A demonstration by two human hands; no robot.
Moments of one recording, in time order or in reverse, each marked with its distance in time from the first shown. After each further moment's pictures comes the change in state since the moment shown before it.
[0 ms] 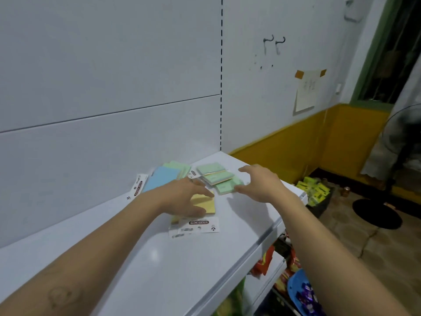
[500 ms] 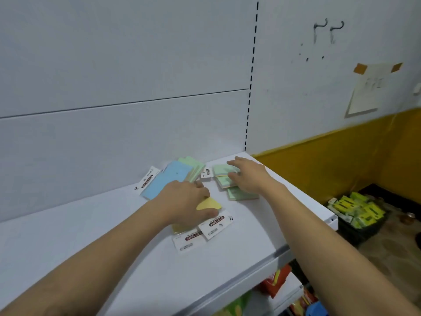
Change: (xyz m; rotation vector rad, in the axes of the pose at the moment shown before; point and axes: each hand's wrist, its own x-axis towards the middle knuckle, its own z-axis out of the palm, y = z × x) left_hand 0.012 0.020 0.021 0.207 0.104 -0.313; right_hand 0.101 -0.006 0.038 0.049 -0.105 -0.332
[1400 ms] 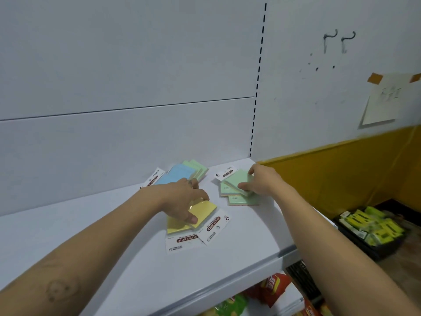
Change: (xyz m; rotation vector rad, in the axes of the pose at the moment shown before) left_hand 0.002 -0.012 -0.018 -0.075 -0.261 -0.003; right_hand -0.012 0.017 -0.023 0.066 -0.051 0.208
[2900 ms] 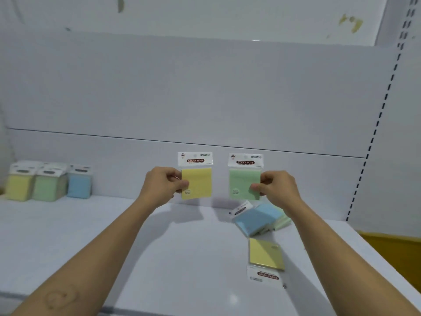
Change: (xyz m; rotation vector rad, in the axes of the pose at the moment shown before) left_hand -0.198 -0.102 0.013 -1.014 1.177 -0.691; right_hand -0.034 -0.184 -0.010 0.545 0.089 -0.552
